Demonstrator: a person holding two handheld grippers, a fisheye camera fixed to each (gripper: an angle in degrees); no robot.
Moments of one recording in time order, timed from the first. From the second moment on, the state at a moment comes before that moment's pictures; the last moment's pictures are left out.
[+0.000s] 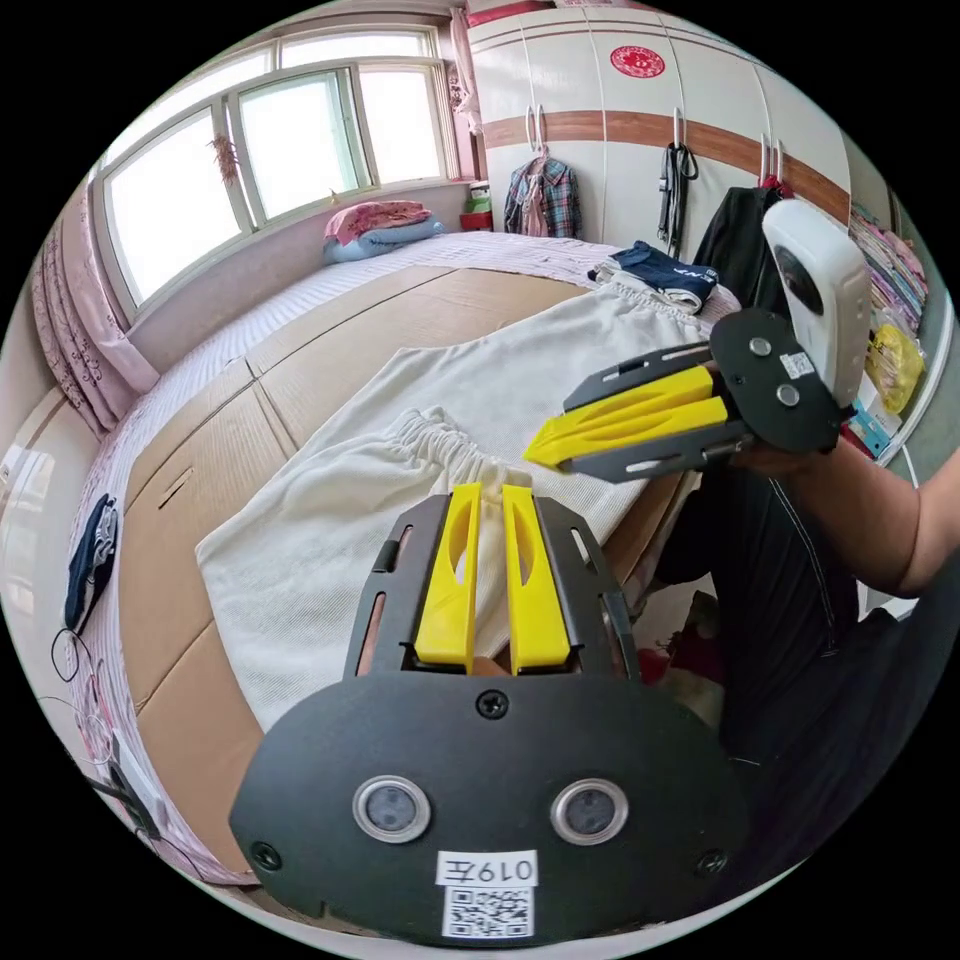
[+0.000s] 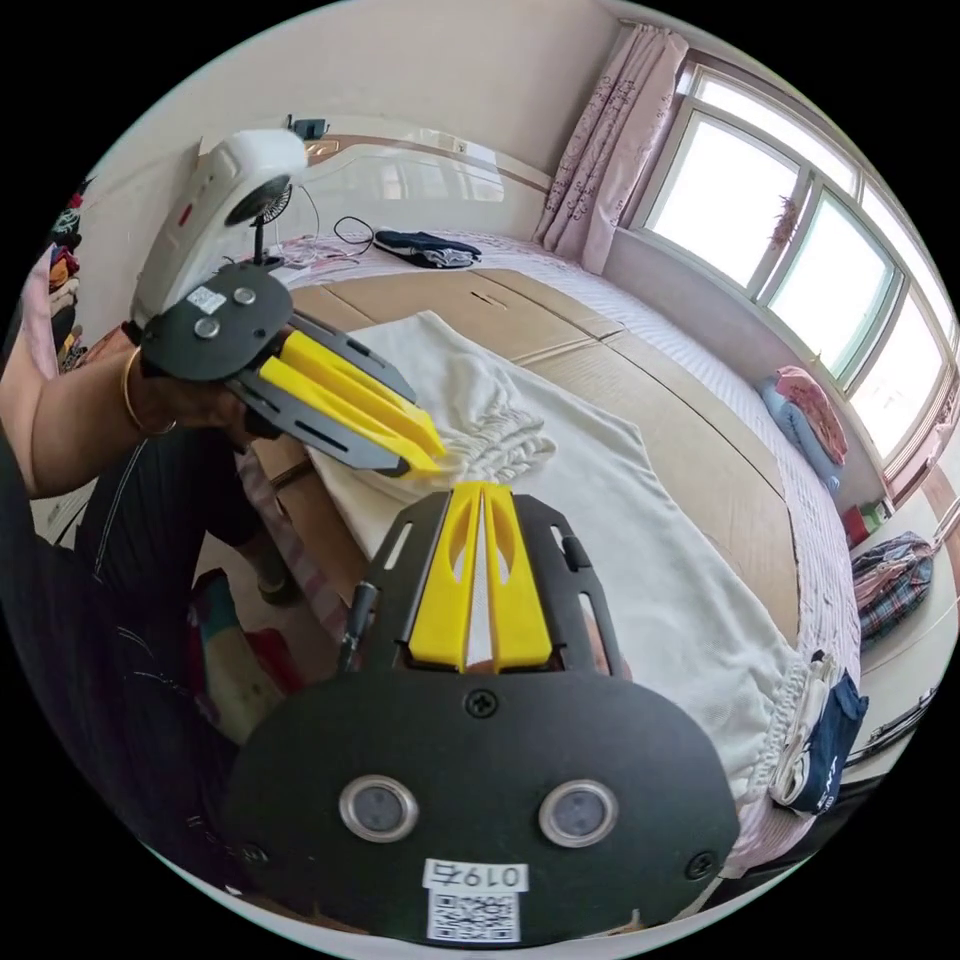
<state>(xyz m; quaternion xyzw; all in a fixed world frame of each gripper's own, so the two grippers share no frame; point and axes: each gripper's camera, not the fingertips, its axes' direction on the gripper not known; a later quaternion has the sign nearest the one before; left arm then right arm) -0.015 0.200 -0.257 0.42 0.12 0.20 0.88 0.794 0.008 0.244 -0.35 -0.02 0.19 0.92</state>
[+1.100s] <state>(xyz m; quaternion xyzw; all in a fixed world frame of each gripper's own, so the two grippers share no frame) -0.184 -0.211 -0.225 0.29 0.21 0.48 0.80 1.198 0.000 0.448 -0.25 -0.44 0.35 0.79</state>
